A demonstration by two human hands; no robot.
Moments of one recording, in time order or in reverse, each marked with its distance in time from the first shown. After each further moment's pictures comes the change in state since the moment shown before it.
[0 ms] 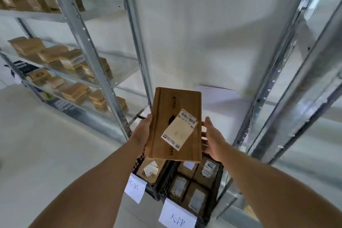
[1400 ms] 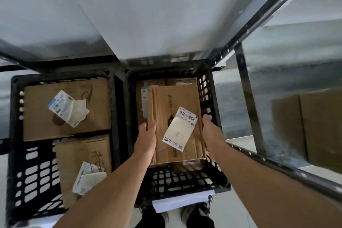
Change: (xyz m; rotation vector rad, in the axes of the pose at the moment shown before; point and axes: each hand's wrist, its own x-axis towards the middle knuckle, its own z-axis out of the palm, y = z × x) left_hand 0.428 -0.460 0.183 0.543 -0.369 -0.569; right_hand 0.419 0.384 -0.094 0.112 0.719 0.703
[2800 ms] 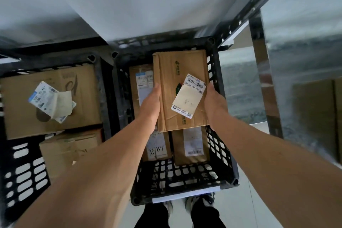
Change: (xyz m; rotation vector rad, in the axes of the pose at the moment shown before) left_hand 0.064 0.042 0.035 -0.097 -0.157 0.018; right_hand 0.065 -0.041 0.010 -0.067 0.090 -0.179
